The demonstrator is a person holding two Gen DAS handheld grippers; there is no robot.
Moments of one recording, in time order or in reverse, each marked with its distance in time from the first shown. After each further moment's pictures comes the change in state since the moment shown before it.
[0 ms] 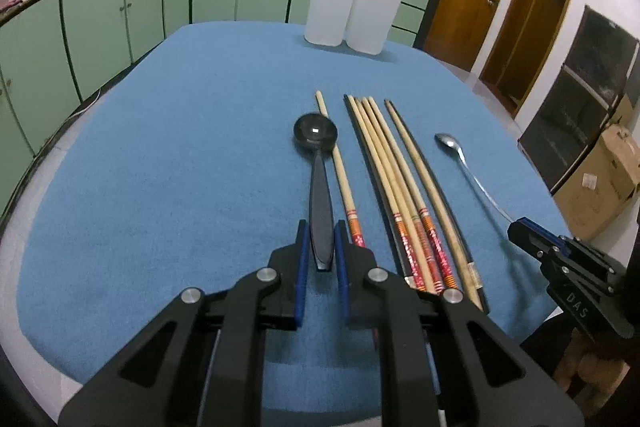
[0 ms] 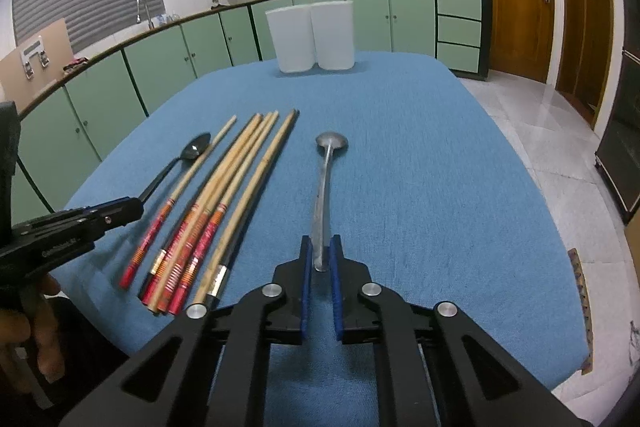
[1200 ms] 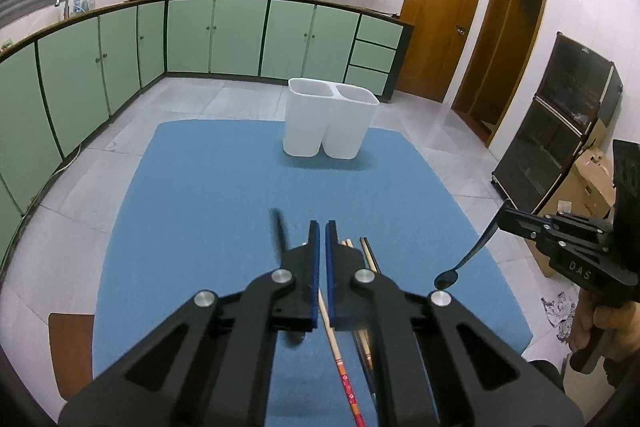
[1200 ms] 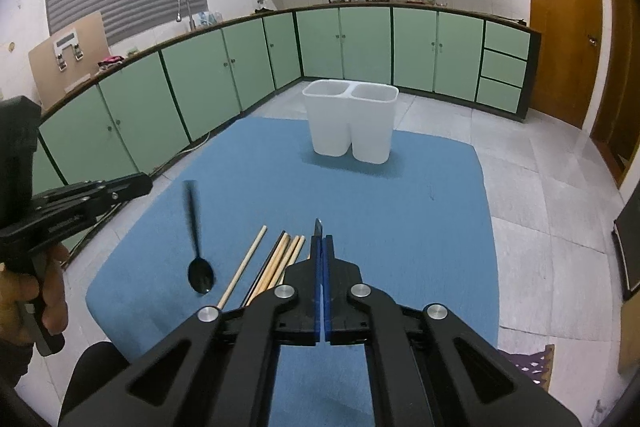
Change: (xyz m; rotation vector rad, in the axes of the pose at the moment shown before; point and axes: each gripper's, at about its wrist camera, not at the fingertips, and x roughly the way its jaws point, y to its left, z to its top) left arm -0.037 0.007 0.133 0.068 -0.121 -0.097; right arm -0.023 0.005 0.146 -0.135 0.016 0.110
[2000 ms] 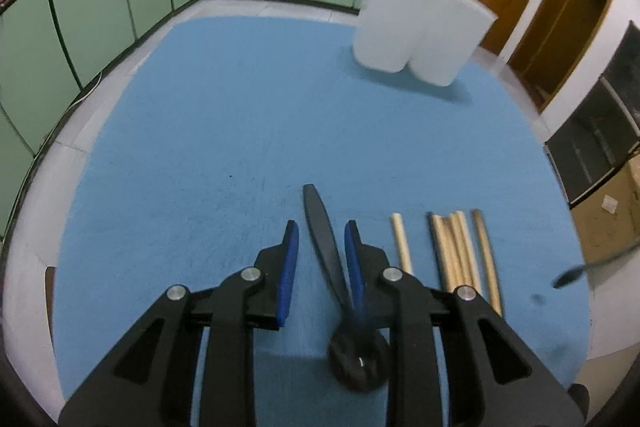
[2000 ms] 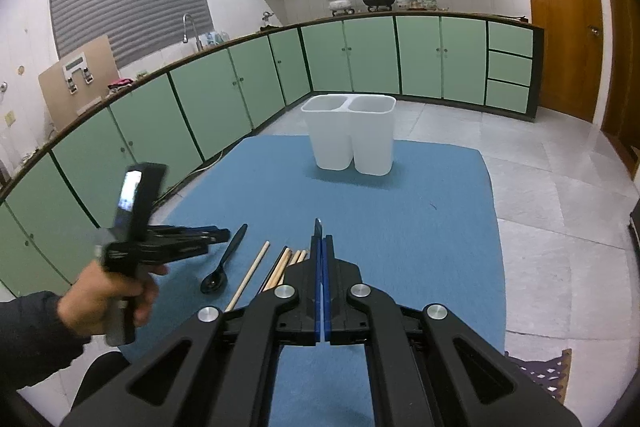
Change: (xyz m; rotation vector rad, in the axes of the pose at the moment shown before) left arm 0.156 0.057 -0.017 -0.111 0.286 0.147; right arm 0.004 -0.027 0.004 0.034 -0.044 0.073
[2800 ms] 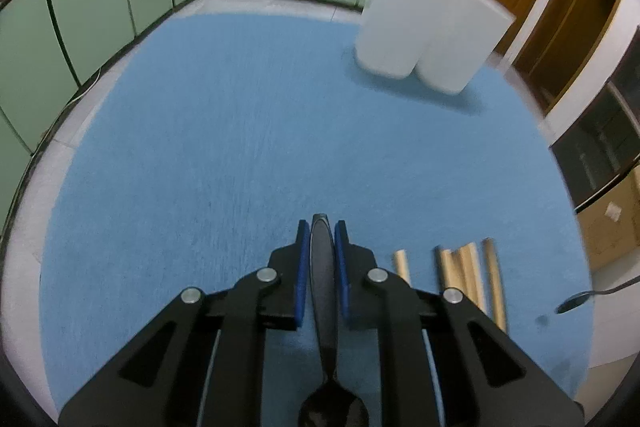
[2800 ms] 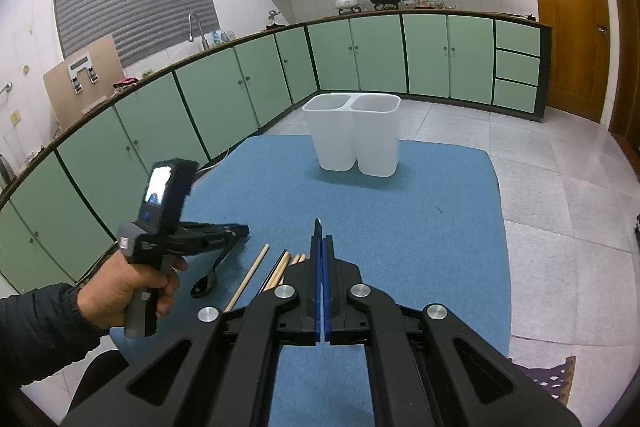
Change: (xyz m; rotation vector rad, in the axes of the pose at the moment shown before) left arm -0.002 0.000 0.014 -0.017 -0.031 -0.008; right arm 0.009 -0.006 0.002 -0.009 0.005 0.017
